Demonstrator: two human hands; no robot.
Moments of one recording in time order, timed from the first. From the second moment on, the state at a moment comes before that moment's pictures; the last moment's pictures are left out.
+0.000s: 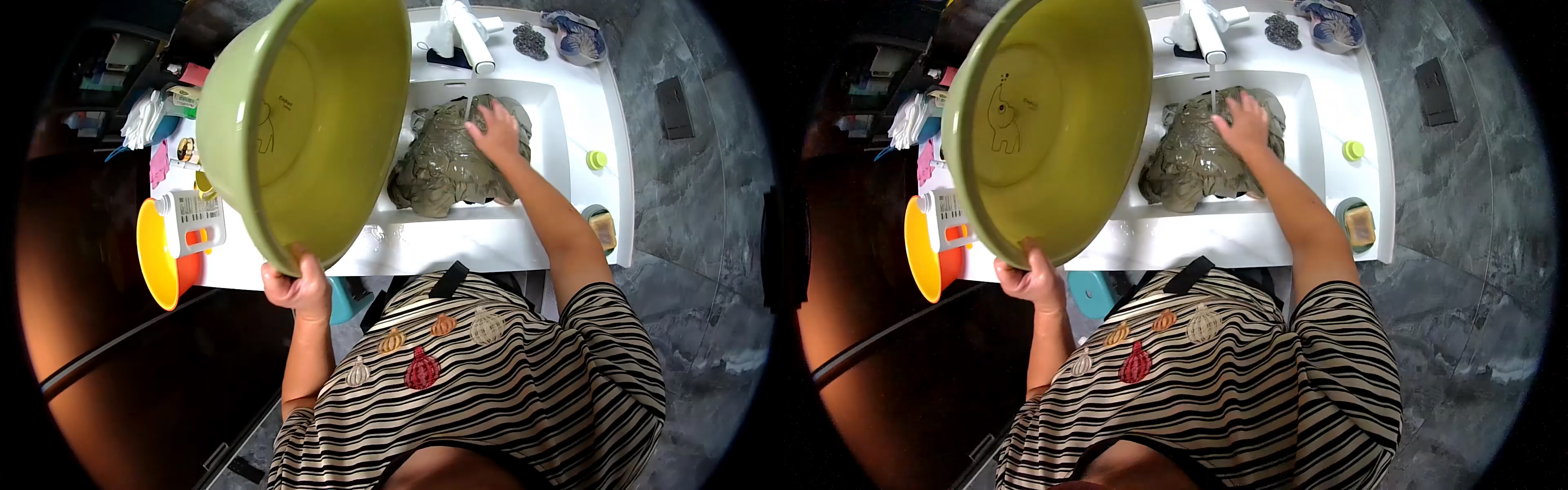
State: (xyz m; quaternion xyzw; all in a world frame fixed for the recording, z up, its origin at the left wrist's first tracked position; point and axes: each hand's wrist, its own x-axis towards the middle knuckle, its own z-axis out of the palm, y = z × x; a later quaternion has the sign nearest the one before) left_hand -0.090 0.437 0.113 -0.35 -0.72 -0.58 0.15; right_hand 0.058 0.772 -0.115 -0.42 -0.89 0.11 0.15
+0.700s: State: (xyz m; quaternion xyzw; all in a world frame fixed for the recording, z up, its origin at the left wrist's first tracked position) left_hand -0.104 0.475 0.109 -0.31 -0.74 -0.57 0.17; right_hand 0.030 0.756 -0.104 -0.33 -0.82 0.42 -0.20
